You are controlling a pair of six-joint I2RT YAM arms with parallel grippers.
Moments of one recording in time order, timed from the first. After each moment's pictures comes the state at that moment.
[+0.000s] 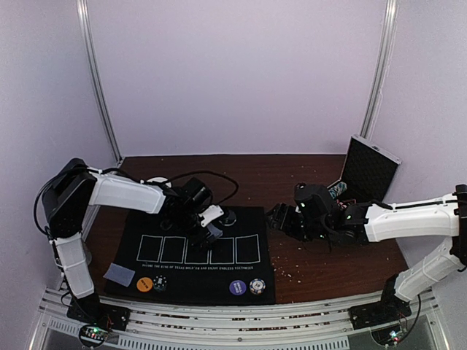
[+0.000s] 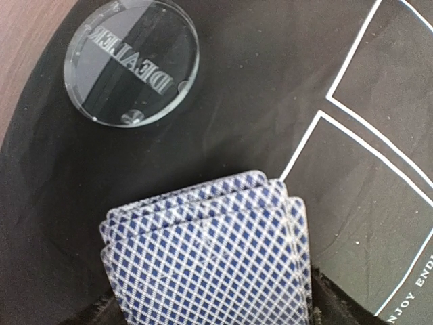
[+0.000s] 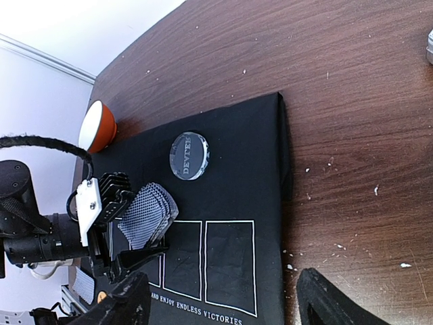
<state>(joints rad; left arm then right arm) -0.79 1.89 1.15 -0.43 0.05 0.24 0.94 1.37 0.77 -0.06 0.26 1.05</state>
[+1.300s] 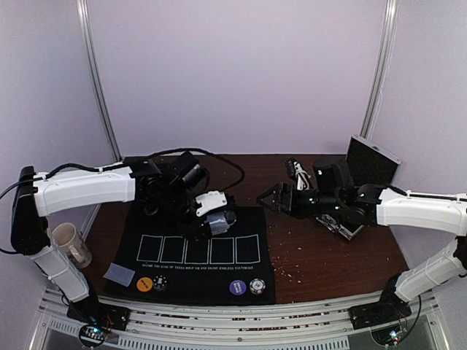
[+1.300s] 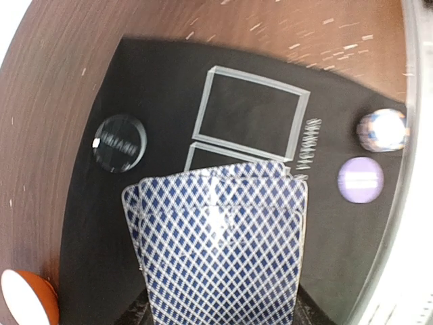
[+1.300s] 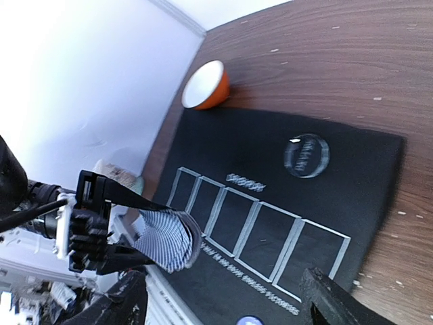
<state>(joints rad) -0.92 1.61 1.30 -0.78 0.07 0.37 0.80 1.31 0.88 -0.04 -0.20 0.77</state>
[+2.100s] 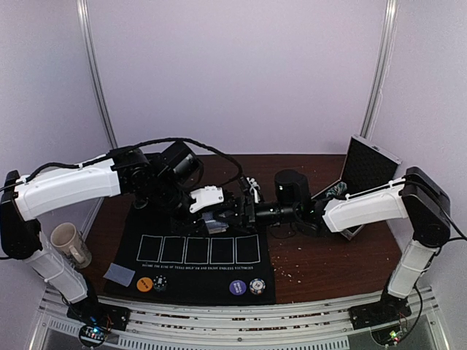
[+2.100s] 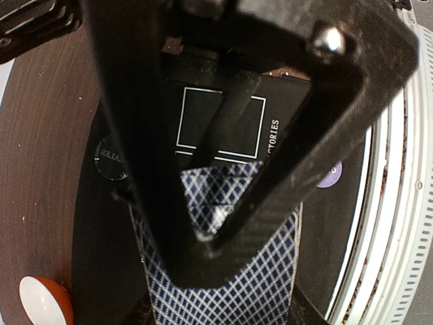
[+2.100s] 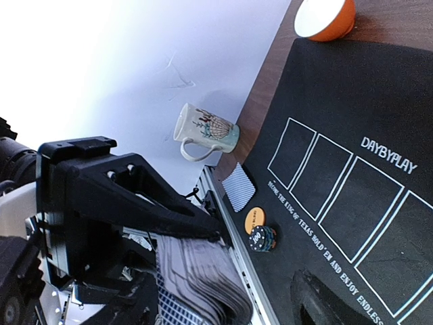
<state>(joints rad) -0.96 1.53 1.39 -0.92 0.11 0.42 0.89 1.72 0.95 0.52 -0.59 0.99</state>
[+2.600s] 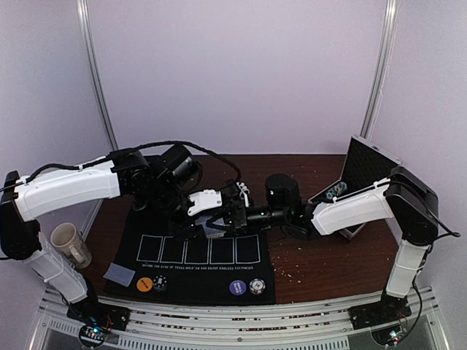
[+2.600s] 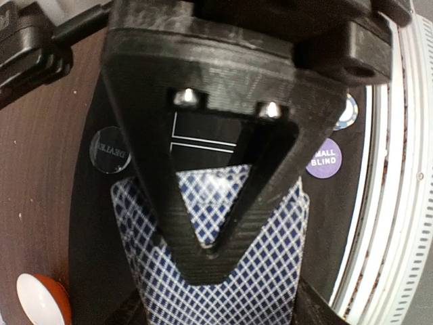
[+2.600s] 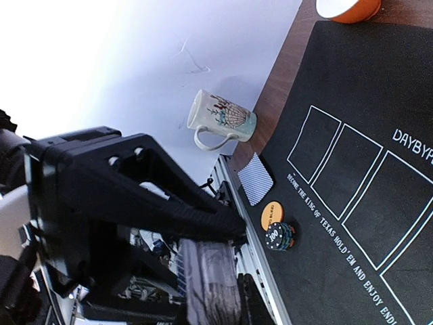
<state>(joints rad) -0.96 1.53 1.37 -0.93 0.10 0.44 0.93 1.83 1.00 0.62 -0.64 1.05</state>
